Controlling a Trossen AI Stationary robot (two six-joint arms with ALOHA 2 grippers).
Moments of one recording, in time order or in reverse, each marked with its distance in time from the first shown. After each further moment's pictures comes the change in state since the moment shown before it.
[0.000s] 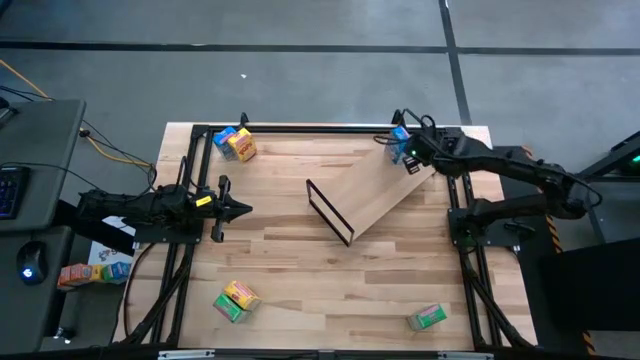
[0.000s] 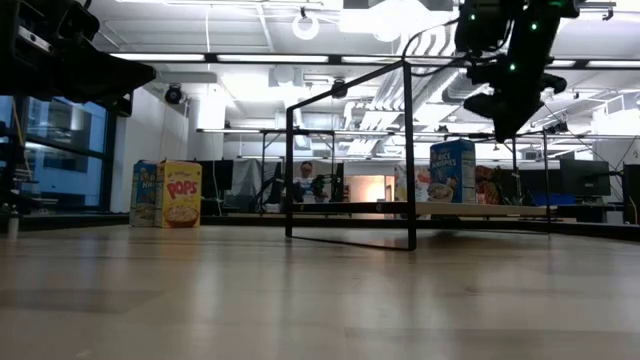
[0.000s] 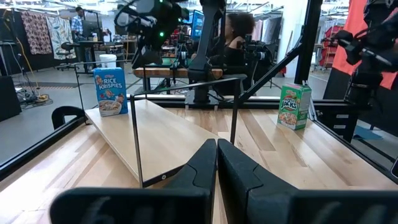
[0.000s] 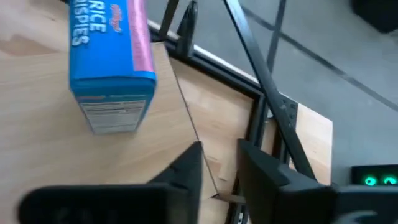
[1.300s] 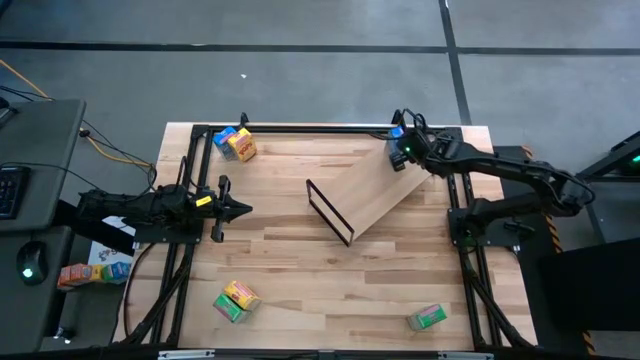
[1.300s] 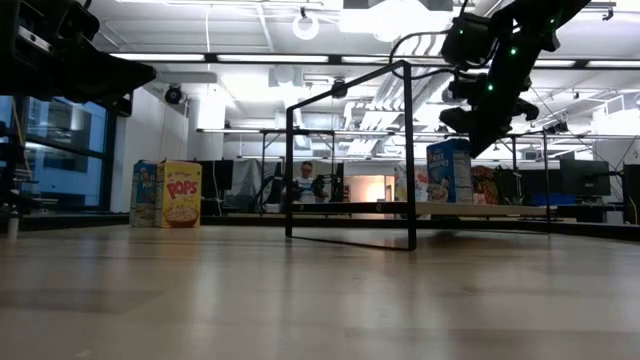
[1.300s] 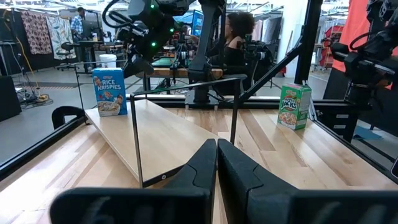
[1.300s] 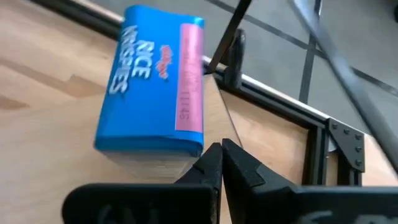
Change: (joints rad) left arm 0.000 0.000 0.000 0.000 0.000 0.000; right arm -0.052 0.063 -0.094 0.365 -0.094 -0.106
